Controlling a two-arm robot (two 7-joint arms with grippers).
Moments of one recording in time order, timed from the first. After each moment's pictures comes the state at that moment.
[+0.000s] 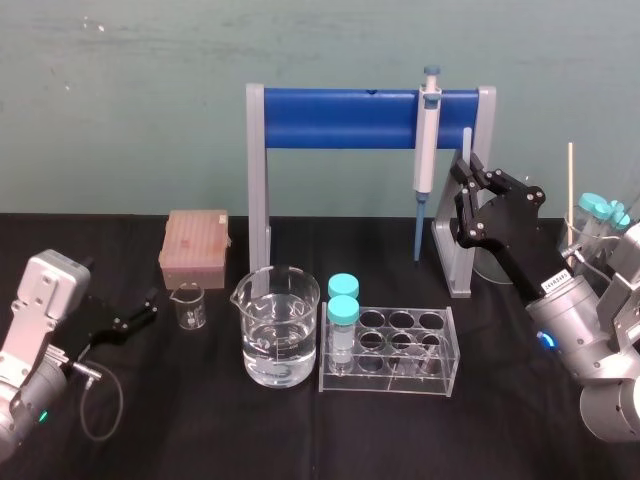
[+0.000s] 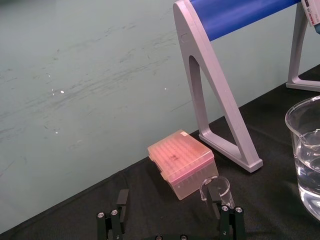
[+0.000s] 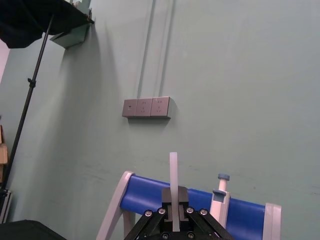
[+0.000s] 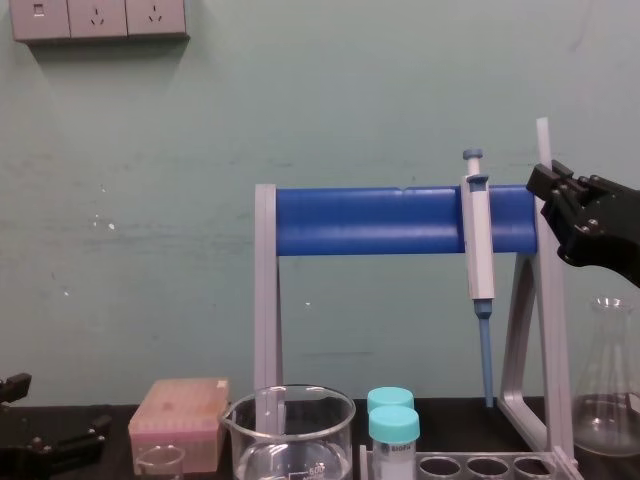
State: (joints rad) left arm -0.20 0.60 0.45 -1.41 -0.25 -0.12 0.03; right arm 0.33 0.30 -0.27 -1.23 0.40 -0.65 0.44
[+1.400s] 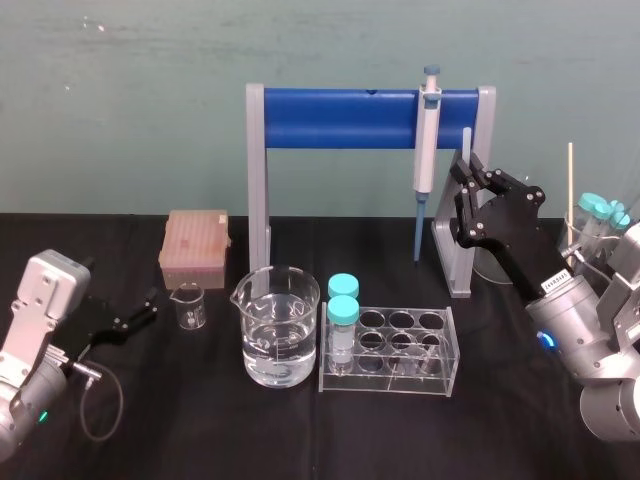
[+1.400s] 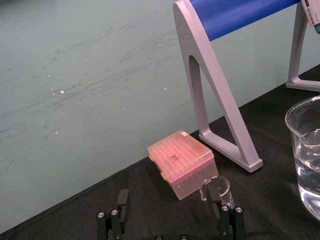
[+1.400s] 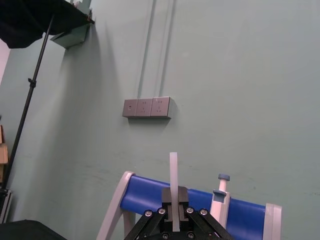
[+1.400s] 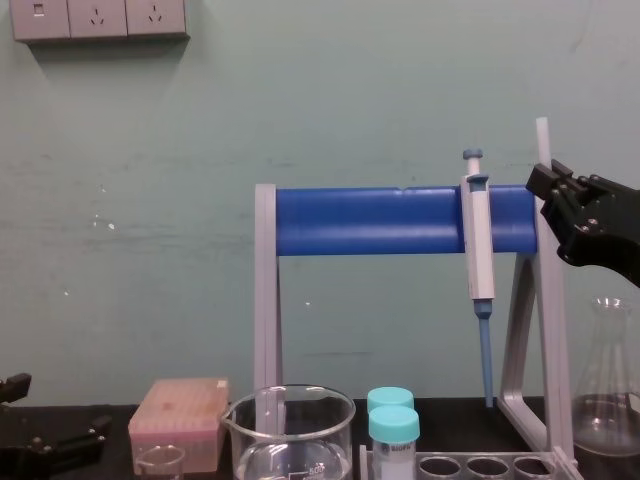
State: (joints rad) left arm -0.20 0.60 0.45 -1.41 -0.25 -0.12 0.03; right arm 0.33 0.30 -0.27 -1.23 0.40 -0.65 0.44
